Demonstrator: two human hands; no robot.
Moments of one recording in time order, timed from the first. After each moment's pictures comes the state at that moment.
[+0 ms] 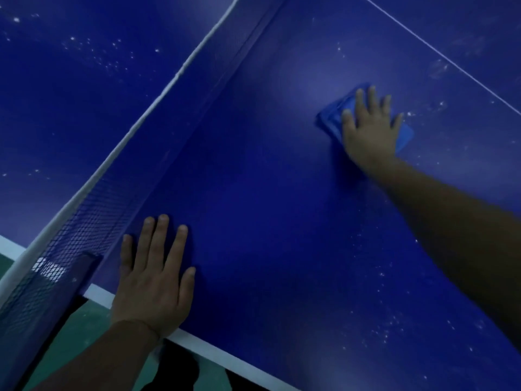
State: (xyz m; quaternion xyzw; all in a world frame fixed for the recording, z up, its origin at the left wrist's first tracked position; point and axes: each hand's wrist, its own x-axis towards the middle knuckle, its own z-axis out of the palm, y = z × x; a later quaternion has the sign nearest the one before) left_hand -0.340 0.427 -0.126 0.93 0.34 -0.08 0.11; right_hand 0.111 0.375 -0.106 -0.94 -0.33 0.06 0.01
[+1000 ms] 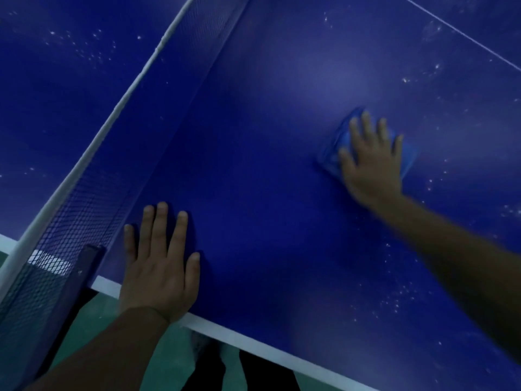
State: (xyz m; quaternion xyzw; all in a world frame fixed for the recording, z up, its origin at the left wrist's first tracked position) left_hand -0.339 0.425 -0.128 0.93 0.34 -0.04 0.10; right_hand 0.044 0.279 -0.120 -0.93 -0.37 0.06 0.01
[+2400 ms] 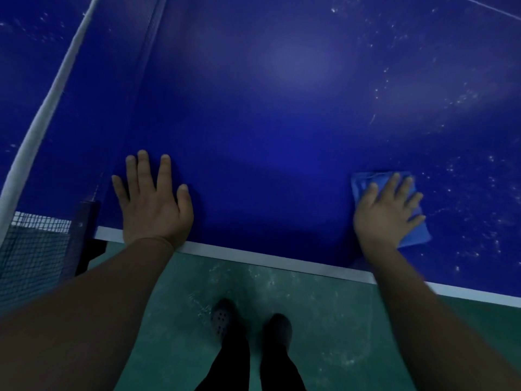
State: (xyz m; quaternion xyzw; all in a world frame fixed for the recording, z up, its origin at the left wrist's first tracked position) left_hand -0.338 0.422 -0.120 0.92 0.36 -0.04 0.15; right_hand -0.150 0.102 -0.117 -0.99 0.11 0.05 0.05
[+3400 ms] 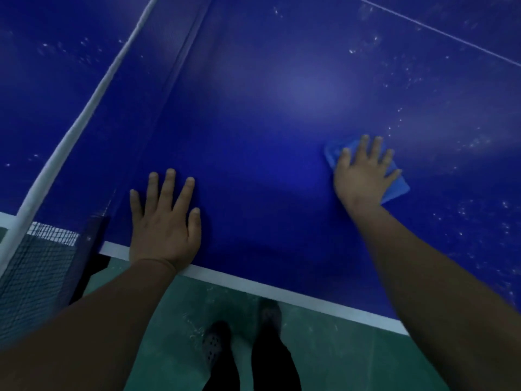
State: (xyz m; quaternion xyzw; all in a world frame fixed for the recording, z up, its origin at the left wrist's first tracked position) left_hand -0.343 0.427 -0.129 0.94 0.31 -0.03 0.14; right_hand -0.056 0.204 -0.114 -0.99 -0.05 0.08 0.05
